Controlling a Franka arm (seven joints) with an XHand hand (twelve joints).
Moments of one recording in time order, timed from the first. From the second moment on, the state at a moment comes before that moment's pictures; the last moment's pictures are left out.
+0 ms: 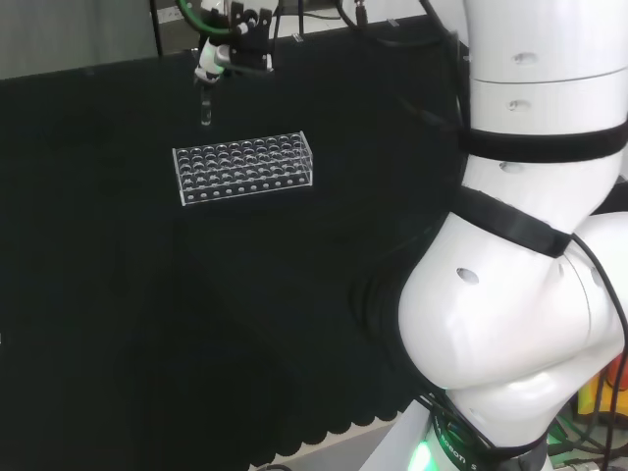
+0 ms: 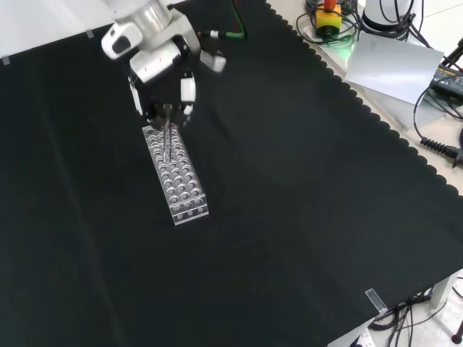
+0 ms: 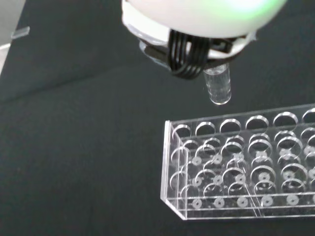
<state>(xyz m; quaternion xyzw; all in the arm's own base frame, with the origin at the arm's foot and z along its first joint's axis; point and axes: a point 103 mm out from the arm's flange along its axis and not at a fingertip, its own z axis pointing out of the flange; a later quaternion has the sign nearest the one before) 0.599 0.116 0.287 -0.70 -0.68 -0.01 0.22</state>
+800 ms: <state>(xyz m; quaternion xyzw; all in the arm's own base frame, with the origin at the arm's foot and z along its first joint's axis) 0.568 0.130 0.344 -0.70 -0.67 -0.07 0.23</state>
